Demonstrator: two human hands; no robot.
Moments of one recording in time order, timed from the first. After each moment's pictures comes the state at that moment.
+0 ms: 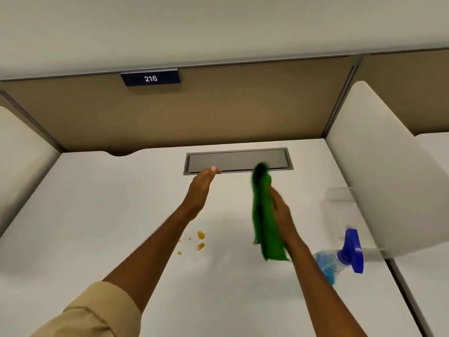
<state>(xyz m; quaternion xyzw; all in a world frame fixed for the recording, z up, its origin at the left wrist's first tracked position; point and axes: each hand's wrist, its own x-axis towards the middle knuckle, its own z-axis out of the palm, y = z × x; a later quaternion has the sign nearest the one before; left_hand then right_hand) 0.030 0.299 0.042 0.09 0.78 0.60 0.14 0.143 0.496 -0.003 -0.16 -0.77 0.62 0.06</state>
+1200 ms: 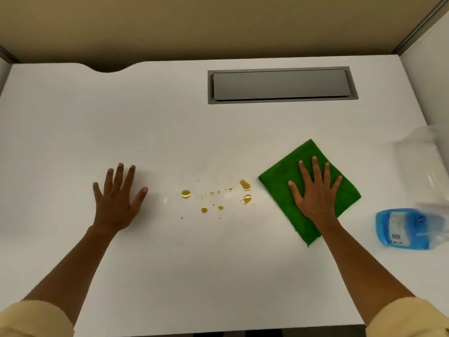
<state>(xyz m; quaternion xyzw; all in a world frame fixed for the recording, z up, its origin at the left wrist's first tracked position) -0.006 -0.067 -0.170 0.09 0.98 0.07 0.13 0.116 0.436 -0.214 -0.20 -0.98 0.05 -0.08</state>
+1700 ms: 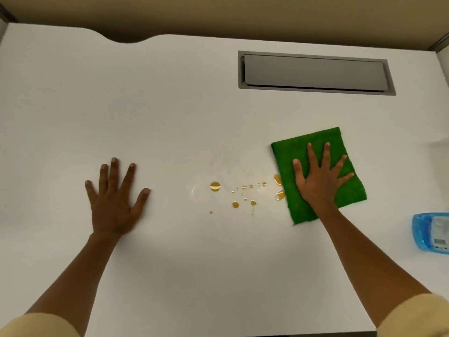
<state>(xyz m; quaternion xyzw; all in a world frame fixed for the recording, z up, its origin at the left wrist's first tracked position) 0.001 -0.141 -0.218 0.07 0.99 0.08 0.08 0.059 0.349 -0.214 -0.31 -0.95 0.08 -0.05</state>
